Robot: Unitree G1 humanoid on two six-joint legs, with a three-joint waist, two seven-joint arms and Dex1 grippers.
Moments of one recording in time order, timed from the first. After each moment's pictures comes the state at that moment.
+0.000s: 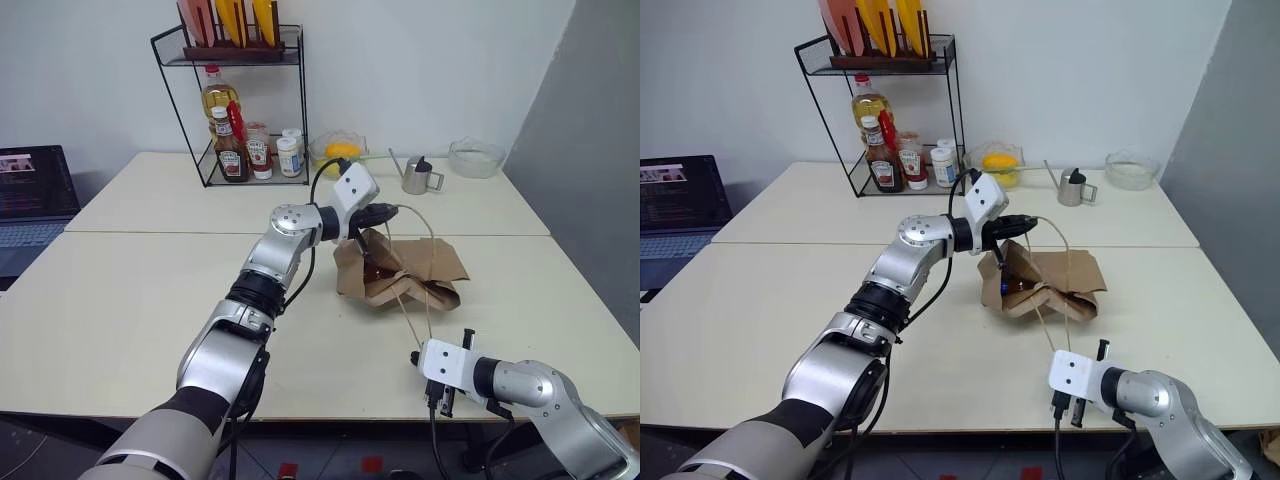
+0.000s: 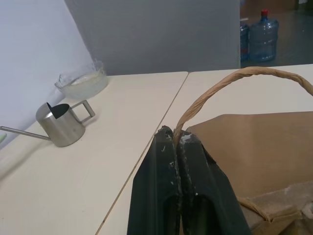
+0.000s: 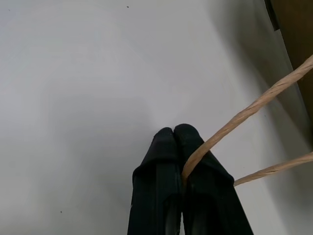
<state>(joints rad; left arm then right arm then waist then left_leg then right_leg) -1.14 0.20 -0.17 0.73 -0.09 0.06 -0.86 -0.05 -0.74 0.31 -0.51 -0.21 0.45 0.77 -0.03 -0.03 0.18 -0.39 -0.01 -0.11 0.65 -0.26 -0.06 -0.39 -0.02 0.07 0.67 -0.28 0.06</state>
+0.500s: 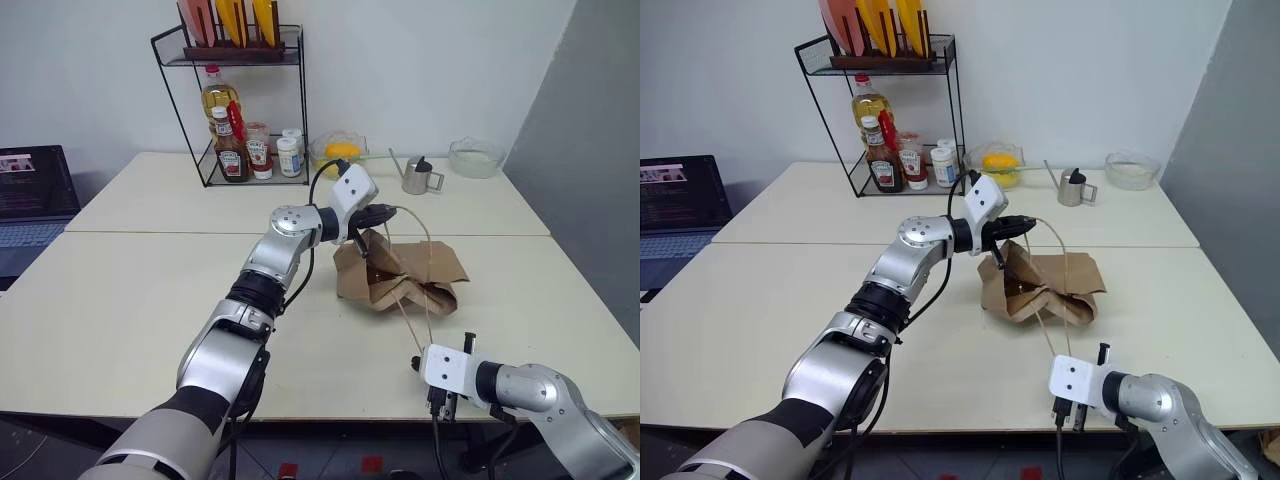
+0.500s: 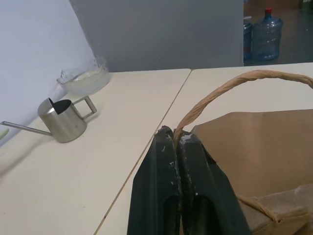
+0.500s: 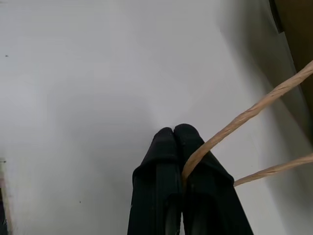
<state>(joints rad) -1.15 0.20 -0.17 0.74 -0.09 0.04 -0.85 -0.02 -0.77 0.31 -0.54 -0.21 0.45 0.78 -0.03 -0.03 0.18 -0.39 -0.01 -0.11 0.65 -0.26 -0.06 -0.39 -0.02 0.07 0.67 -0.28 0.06</state>
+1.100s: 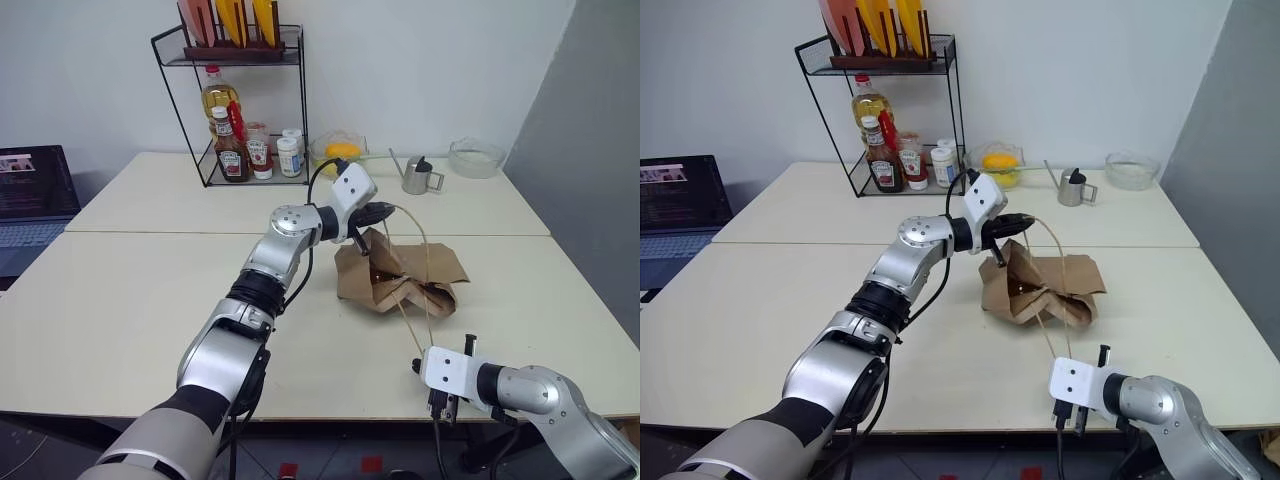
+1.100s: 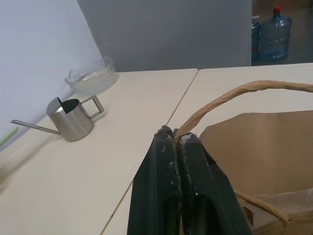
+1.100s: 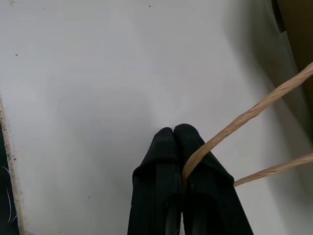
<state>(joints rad) -1.15 0.20 -0.17 0.77 -0.09 0.03 -0.82 -0.02 -0.77 0.31 -0.55 -0.21 0.47 0.79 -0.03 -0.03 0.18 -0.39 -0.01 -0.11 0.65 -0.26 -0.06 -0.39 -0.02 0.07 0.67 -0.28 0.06</state>
